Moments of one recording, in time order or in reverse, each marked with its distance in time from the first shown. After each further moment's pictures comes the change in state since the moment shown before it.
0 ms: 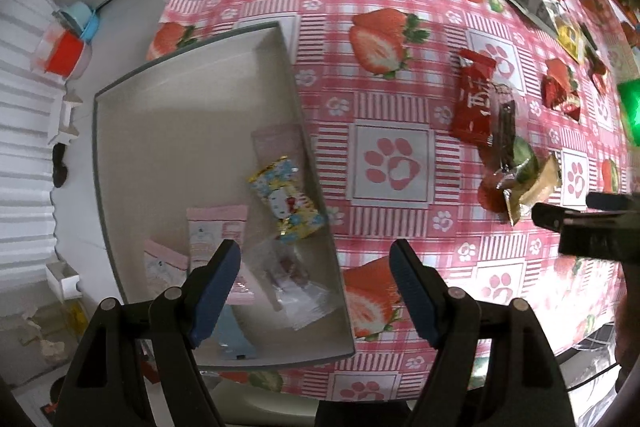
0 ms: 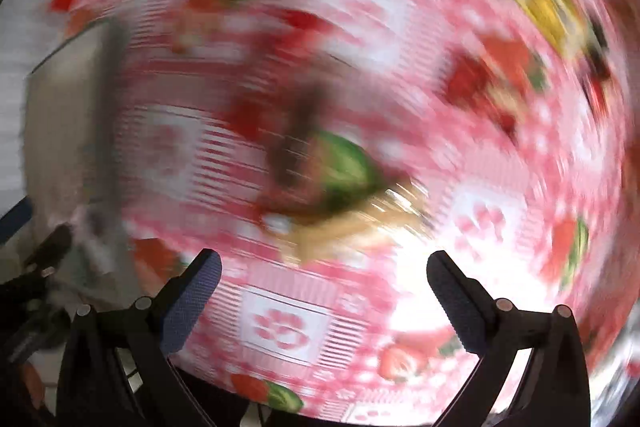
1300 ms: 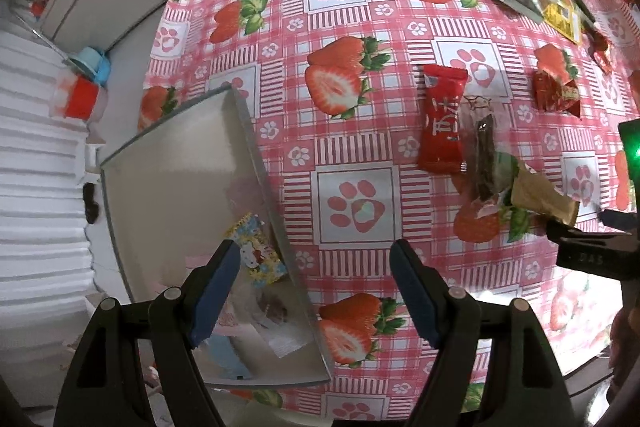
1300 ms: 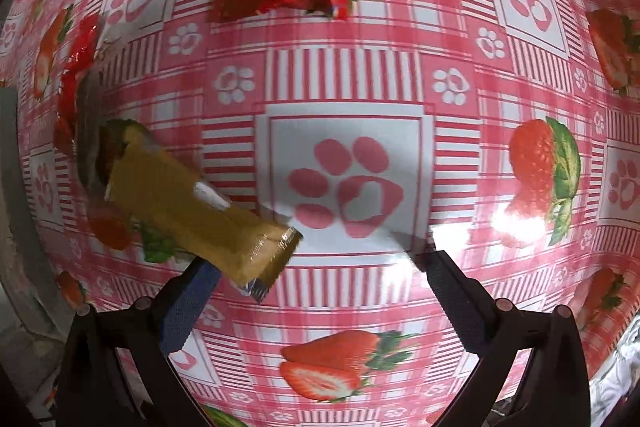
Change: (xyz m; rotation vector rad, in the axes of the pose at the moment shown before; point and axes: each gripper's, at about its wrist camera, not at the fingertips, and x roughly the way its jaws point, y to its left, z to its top) left arm -0.013 -0.059 0.033 0.099 -0.046 0.146; right arm 0.038 -0.095 -0.029 0.144 -0.005 -0.017
